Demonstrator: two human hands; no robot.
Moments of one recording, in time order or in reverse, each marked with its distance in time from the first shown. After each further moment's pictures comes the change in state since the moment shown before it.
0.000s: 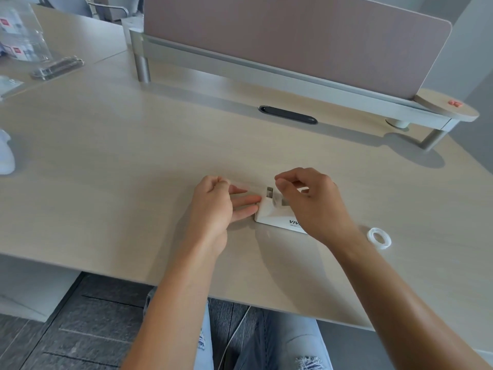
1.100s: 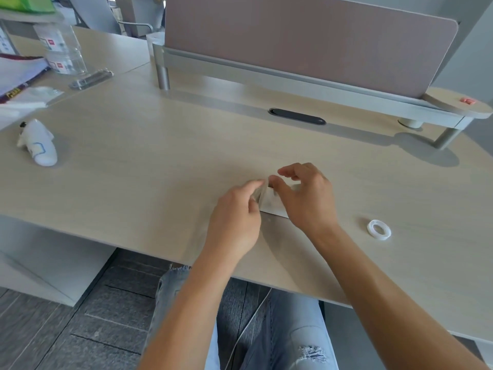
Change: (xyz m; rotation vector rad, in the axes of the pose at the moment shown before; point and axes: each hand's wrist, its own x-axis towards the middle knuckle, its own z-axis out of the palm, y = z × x) left_hand -0.044 -0.022 -0.003 0.975 -0.064 0.490; right_hand -0.010 0.006 0.021 -0.147 0.133 -0.078
